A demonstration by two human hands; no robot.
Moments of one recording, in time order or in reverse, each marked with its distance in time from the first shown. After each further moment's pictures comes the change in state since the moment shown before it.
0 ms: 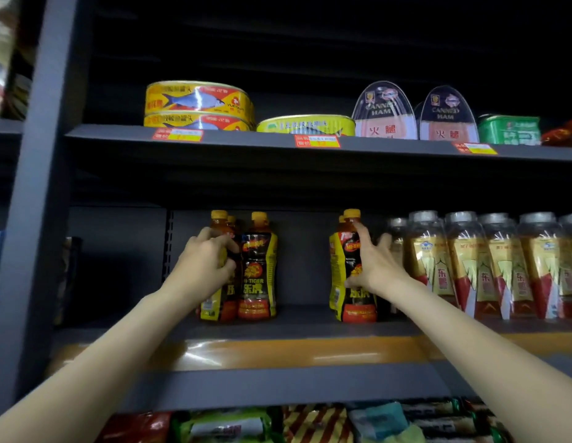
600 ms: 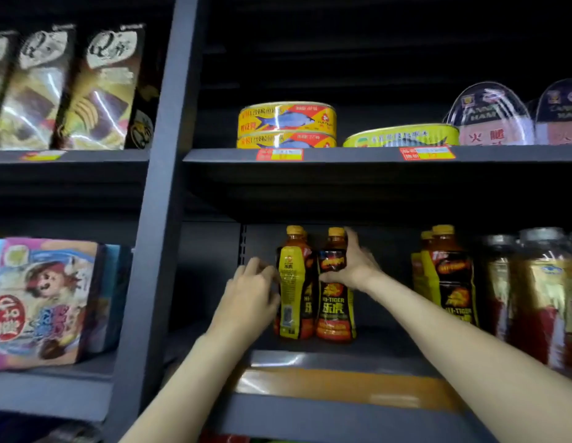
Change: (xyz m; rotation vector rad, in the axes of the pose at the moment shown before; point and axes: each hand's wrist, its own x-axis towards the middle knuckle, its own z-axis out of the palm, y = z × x) left_hand -0.022 -0.050 -0.010 0.219 0.052 0.027; right_hand 0.061 -0.120 0.077 0.410 -0.102 -0.129
